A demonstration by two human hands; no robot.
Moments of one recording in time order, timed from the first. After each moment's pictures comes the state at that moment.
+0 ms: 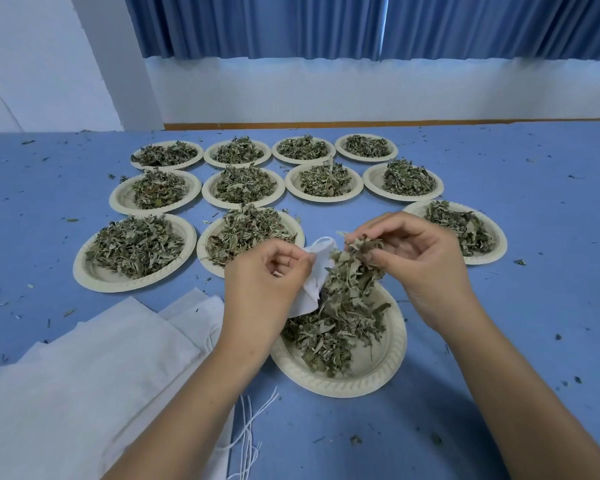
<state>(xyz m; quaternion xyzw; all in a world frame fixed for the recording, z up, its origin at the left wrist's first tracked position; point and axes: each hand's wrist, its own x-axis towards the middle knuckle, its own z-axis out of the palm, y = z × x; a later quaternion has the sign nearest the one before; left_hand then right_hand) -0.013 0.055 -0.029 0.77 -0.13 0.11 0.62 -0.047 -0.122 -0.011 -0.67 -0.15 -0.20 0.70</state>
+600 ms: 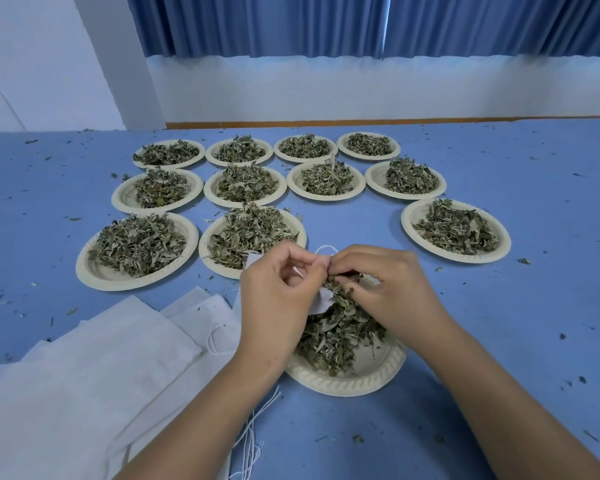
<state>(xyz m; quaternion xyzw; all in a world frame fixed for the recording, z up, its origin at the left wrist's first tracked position) -0.028 0.044 -0.036 0.72 -0.14 0.10 0.68 -0.043 -0.108 -0.032 -0.87 -0.23 -0.28 0.34</state>
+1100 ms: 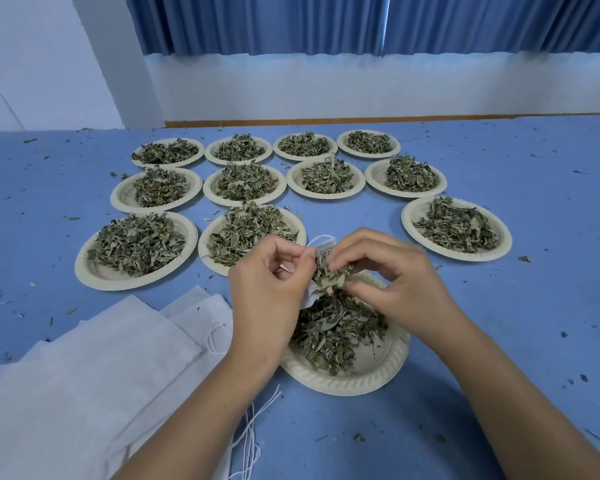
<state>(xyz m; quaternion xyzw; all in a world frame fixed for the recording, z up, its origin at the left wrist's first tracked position) -0.022 0.048 -0.034 0.73 -0.11 0.14 0.66 -0.048 -0.113 -0.021 -0.83 -0.26 -0.22 0.45</state>
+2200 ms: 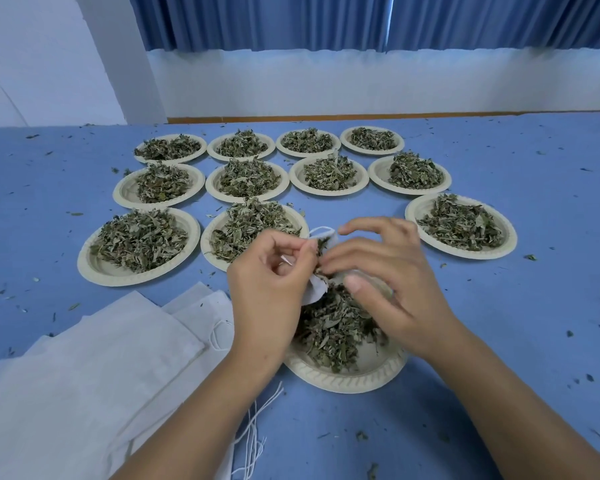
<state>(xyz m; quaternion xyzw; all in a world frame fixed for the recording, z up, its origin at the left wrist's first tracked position) -0.025 0.048 -0.033 0.70 -0.12 0.17 0.69 -0.057 -0.102 -0.021 -0.88 -0.24 -0.29 0.29</state>
